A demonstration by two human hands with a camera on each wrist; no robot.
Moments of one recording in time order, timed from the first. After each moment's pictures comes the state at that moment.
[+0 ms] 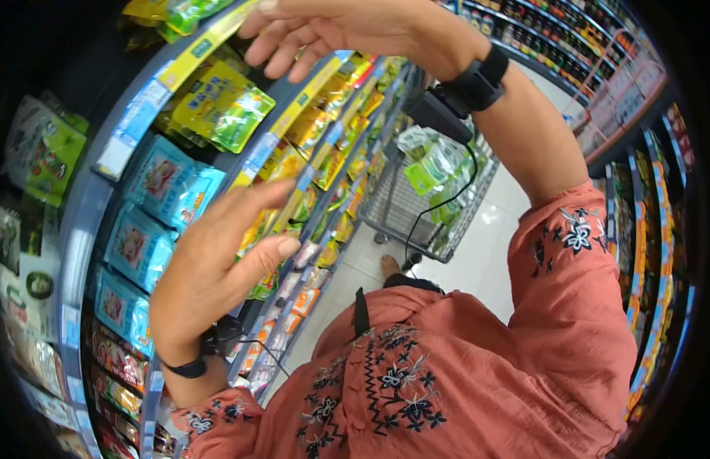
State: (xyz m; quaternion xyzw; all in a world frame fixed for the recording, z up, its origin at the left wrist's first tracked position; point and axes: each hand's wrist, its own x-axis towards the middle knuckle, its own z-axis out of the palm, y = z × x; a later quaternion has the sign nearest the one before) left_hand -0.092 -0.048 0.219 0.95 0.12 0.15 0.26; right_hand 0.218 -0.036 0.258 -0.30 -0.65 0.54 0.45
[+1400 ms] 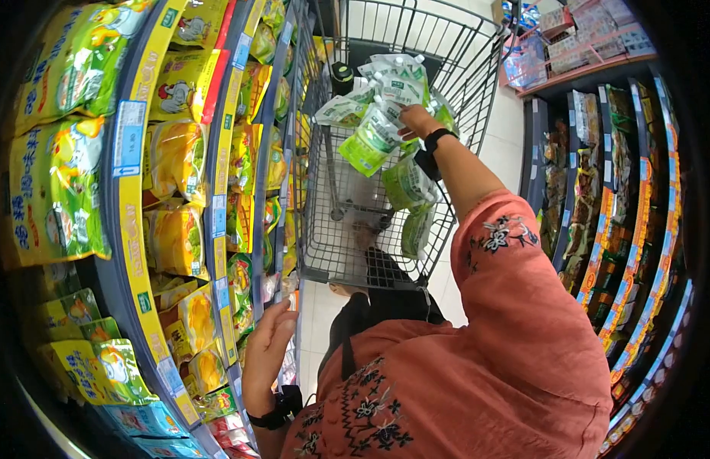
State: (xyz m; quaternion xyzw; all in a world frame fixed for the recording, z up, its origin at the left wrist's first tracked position) left_hand 0.123 0.045 -0.037 0.65 0.44 -0.14 0.61; right_hand 0.615 -0.097 -0.331 -0.79 0.06 0.42 0.44
